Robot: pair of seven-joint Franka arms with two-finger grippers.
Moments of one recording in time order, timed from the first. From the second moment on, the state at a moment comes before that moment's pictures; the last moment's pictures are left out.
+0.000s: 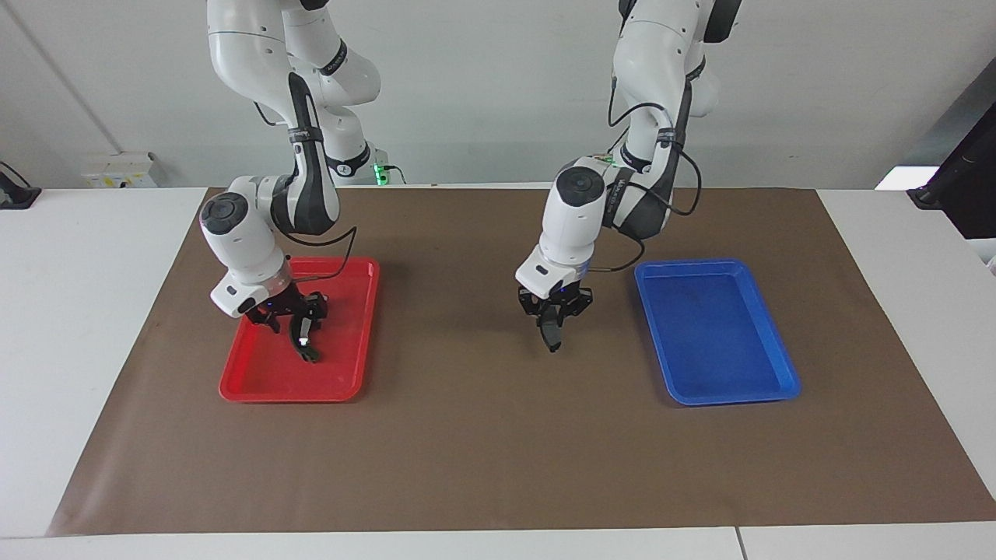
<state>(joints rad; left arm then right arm) -0.67 0.38 0.03 -1.81 -0.01 2.29 -0.51 0.04 0.18 -0.09 -2.23 0.03 2.43 -0.15</state>
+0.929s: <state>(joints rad) -0.70 0.36 0.05 -1.80 -0.01 2.27 -0.52 0.05 0.18 -0.08 -2.20 0.03 2.36 -0.15</state>
